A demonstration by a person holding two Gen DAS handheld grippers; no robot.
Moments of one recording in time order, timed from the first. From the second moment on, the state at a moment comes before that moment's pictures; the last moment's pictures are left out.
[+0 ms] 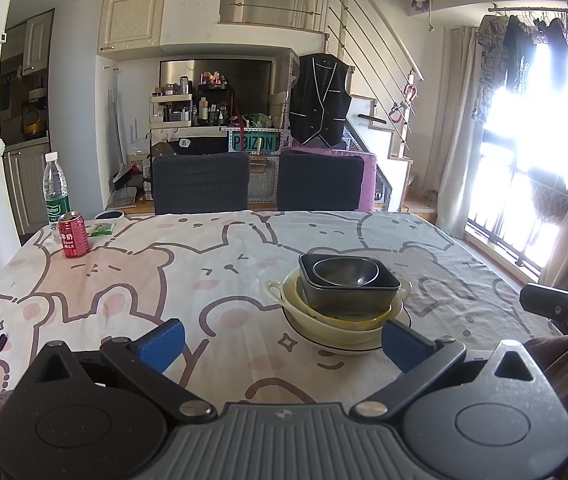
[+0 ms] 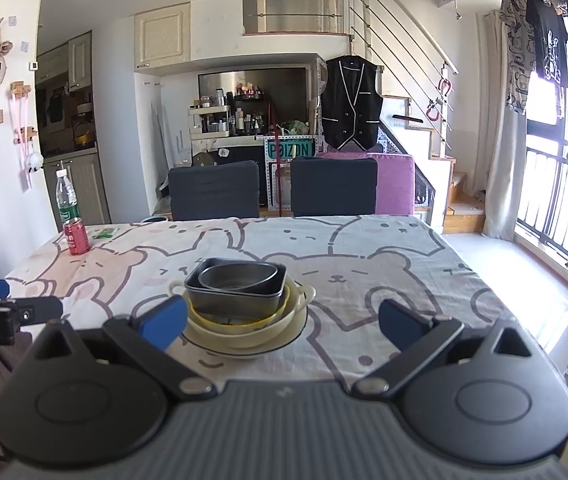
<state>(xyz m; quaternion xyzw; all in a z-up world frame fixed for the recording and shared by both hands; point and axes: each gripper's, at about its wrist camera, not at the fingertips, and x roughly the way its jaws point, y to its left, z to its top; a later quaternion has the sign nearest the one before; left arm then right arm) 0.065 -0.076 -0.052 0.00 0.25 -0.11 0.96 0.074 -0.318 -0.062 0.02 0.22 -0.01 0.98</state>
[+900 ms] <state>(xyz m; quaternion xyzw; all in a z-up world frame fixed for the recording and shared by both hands) 0.065 -0.077 -0.052 0.00 0.25 -0.11 0.96 0.072 -0.316 -0.062 0.02 0.22 -0.01 0.98</state>
